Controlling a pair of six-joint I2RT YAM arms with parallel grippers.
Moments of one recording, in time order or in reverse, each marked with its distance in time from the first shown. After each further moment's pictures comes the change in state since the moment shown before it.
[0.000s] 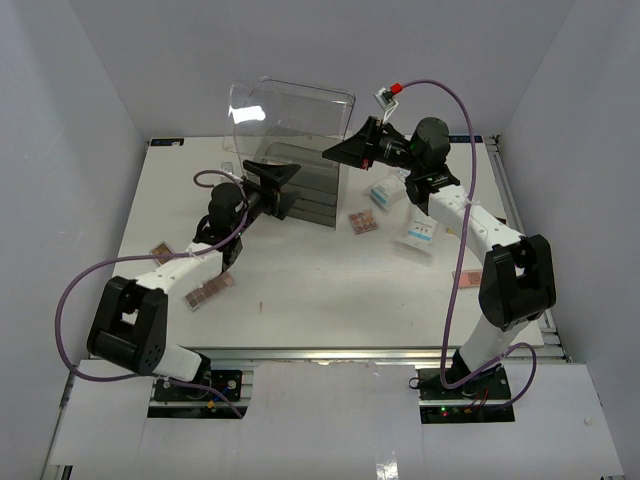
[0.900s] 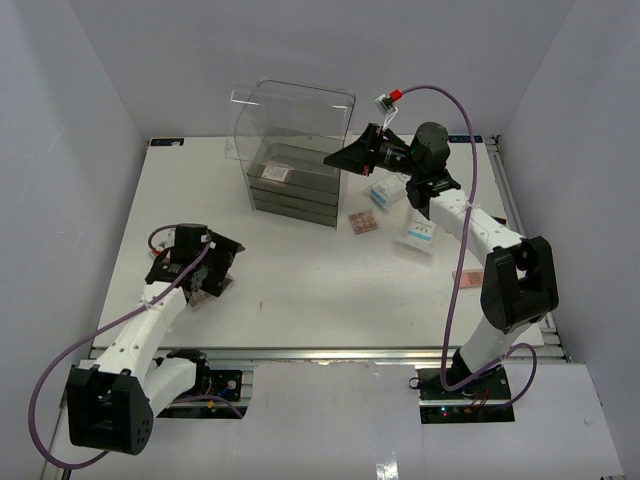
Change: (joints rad) left arm 0.231 -0.446 -0.150 -1.129 -0.201 0.283; right arm -0.002 -0.019 -0.050 -0.009 -0.004 -0.060
